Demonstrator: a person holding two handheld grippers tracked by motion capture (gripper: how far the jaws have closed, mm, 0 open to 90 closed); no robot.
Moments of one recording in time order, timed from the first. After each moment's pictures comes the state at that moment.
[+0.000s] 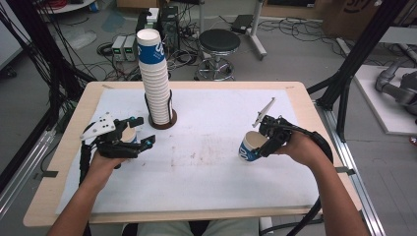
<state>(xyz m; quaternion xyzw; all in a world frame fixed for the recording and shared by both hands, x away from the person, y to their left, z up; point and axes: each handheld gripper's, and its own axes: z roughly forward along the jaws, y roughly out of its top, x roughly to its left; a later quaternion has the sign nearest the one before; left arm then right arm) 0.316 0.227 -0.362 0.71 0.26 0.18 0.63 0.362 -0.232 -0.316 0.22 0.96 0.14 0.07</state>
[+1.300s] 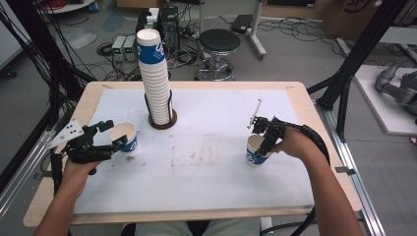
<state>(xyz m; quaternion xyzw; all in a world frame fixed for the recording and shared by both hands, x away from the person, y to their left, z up) 0.302 0.290 -0.376 0.68 0.32 0.22 0.62 0.390 -0.226 -0.344 0.24 0.97 0.02 0.04</state>
